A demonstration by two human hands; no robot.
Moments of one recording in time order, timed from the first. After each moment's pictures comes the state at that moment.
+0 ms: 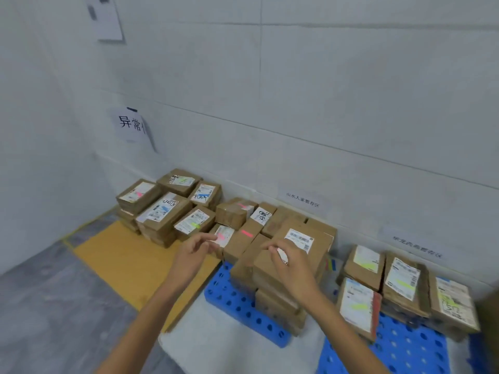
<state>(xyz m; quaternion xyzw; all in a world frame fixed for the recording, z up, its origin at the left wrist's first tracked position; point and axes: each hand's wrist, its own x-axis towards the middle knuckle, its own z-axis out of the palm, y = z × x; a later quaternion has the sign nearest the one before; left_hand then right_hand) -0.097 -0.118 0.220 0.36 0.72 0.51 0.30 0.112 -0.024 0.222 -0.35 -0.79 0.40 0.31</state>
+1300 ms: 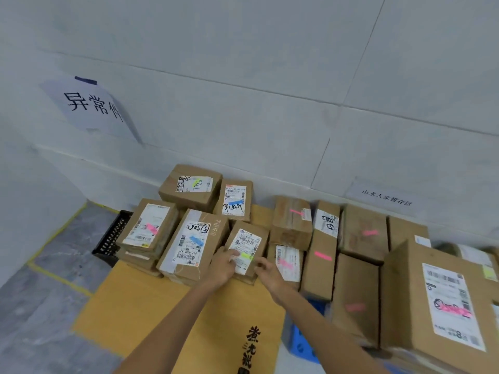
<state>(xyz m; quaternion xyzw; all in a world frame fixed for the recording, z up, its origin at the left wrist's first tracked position) -0.412 0.049 0.048 0.48 0.76 0.17 0.40 -0.264 0.075 0.047 -0.59 -0.50 0.63 0.11</state>
